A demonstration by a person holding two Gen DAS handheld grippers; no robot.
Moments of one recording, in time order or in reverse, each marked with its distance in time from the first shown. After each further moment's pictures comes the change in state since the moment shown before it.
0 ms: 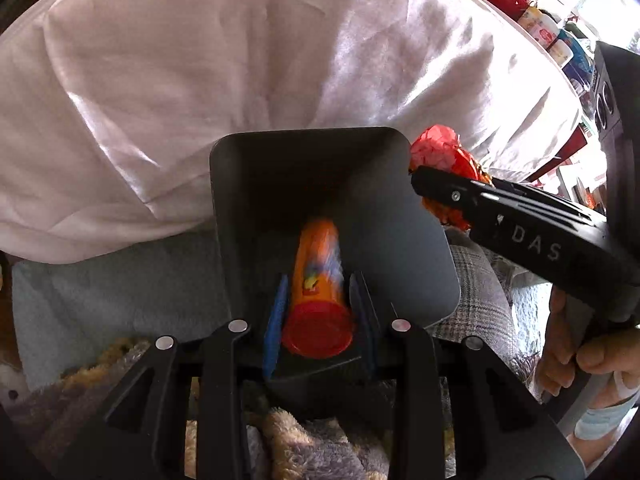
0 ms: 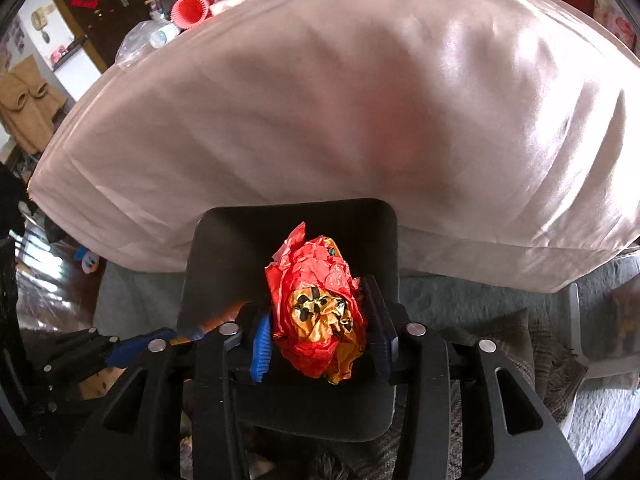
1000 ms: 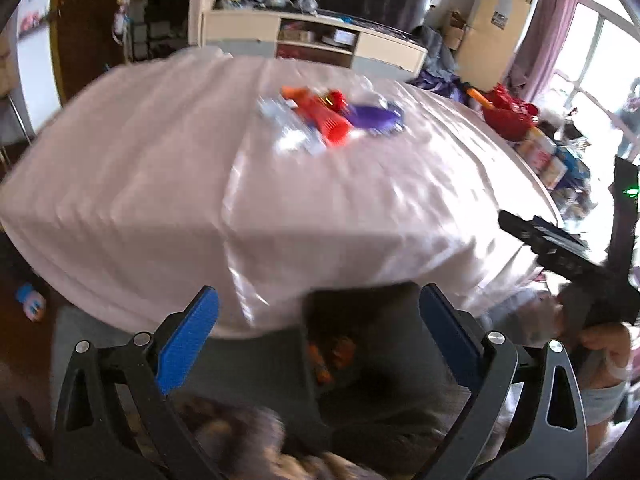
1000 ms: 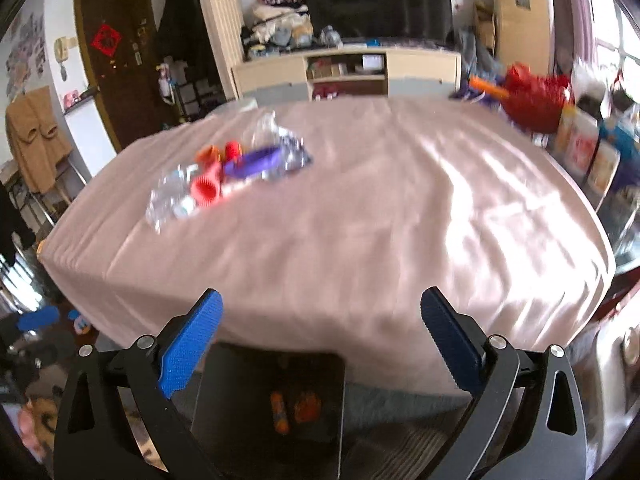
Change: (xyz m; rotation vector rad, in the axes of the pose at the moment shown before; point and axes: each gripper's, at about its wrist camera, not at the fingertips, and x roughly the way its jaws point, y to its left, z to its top) left arm -0.147 0.045 0.049 -0.066 -0.367 0.107; right arm -0.118 0.004 0.081 -0.067 -0.348 -0.079
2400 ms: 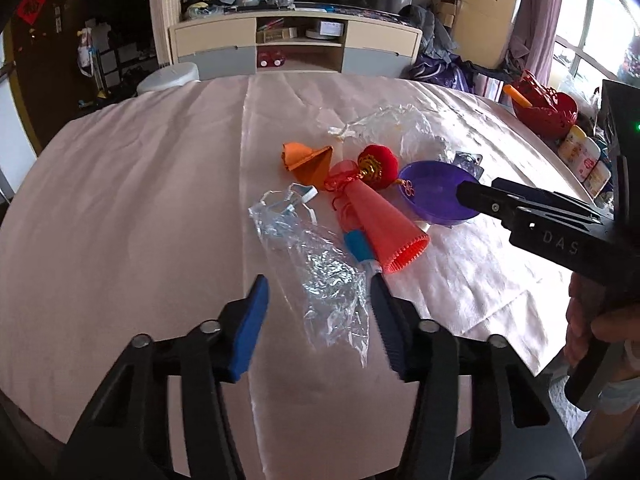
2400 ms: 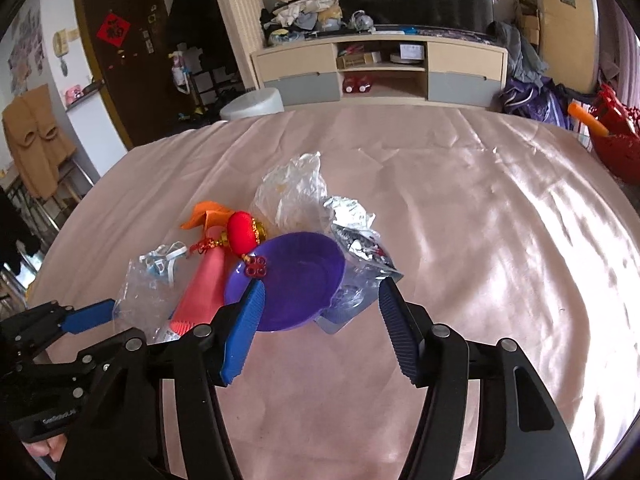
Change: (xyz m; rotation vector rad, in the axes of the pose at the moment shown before) left arm 0.126 0.026 0.132 0.138 0.047 -0.012; right arm 0.147 0.051 0.104 -0.020 0.075 0.097
